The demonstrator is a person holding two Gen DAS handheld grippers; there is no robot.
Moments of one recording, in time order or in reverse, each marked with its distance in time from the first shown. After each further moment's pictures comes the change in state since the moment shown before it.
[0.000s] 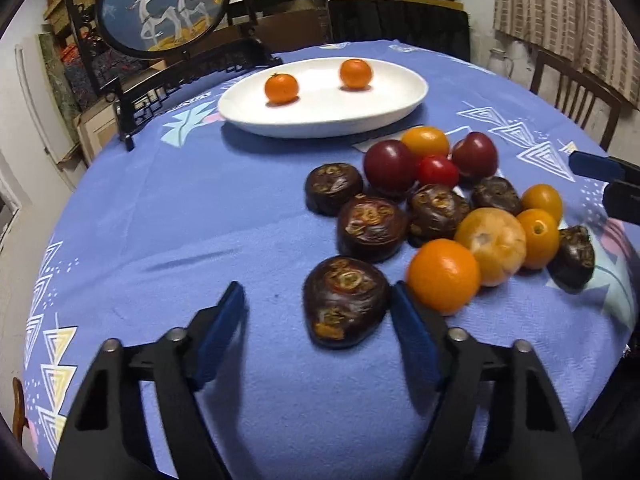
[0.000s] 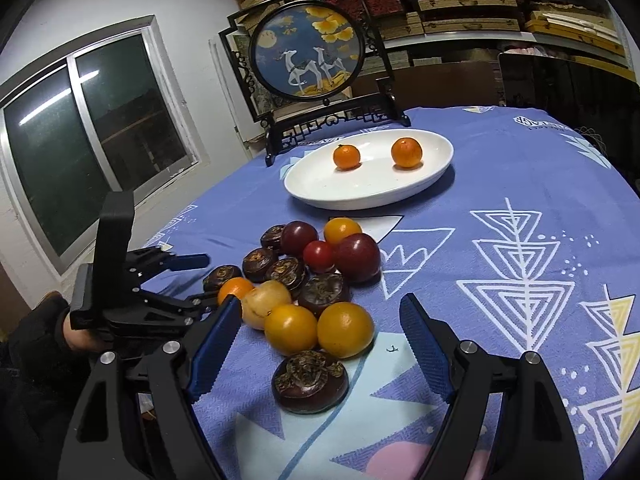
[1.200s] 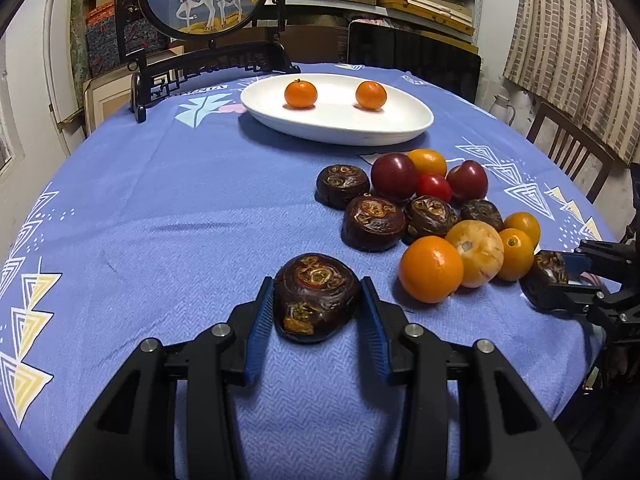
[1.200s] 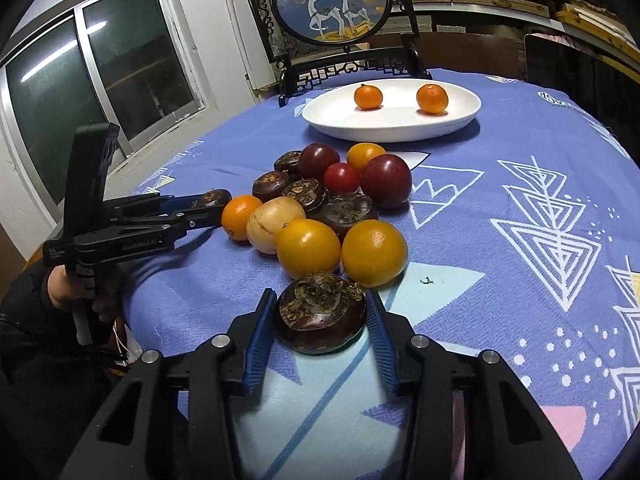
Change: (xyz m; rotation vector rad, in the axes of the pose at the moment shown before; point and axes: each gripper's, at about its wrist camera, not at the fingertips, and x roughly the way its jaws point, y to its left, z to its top) left arm -0.014 0.018 -0.023 -0.175 -0.074 -0.080; right arm 0.023 0.016 -0.030 -0.066 0.168 -0.007
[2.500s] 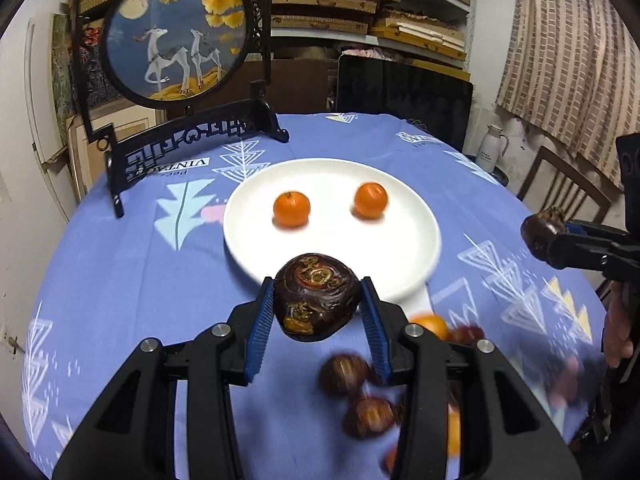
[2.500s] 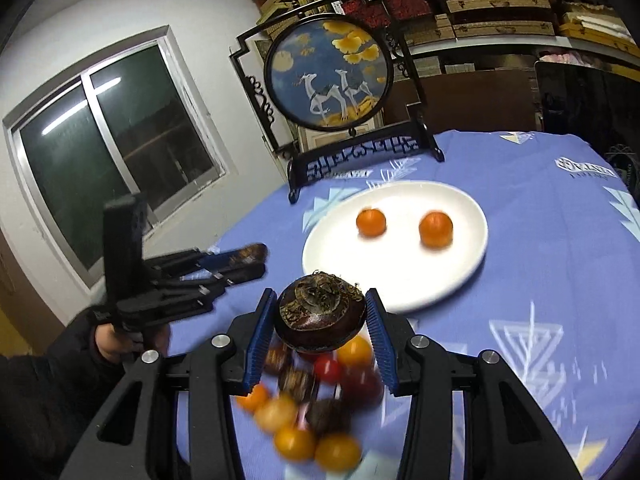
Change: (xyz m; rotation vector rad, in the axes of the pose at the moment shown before) left arm 0.023 0.007 0.149 0.031 -0.070 -0.035; right arm -0.013 -0.057 0.162 0.071 -0.149 0.148
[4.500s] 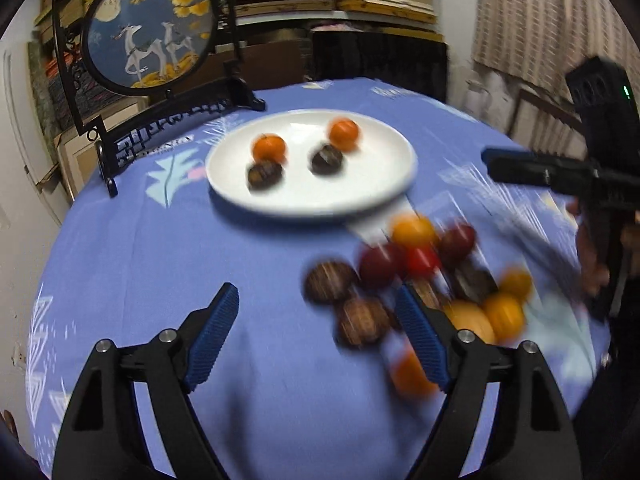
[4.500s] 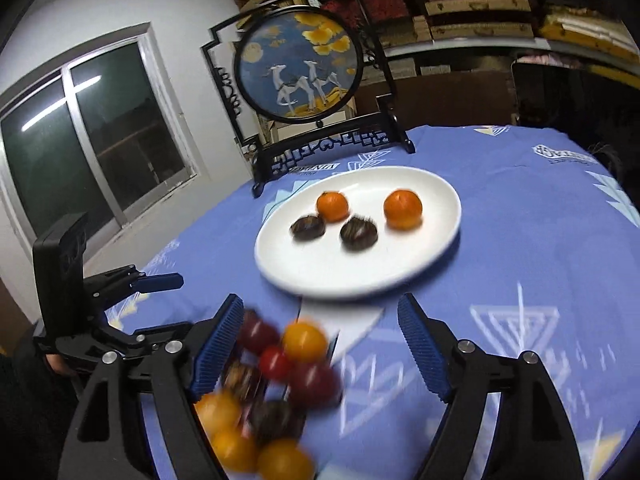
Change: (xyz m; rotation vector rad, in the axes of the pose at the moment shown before) left arm -0.028 -0.028 -0.086 0.154 0.057 -0.003; right arm -0.001 -0.004 -0.070 -0.026 -0.042 -0.118
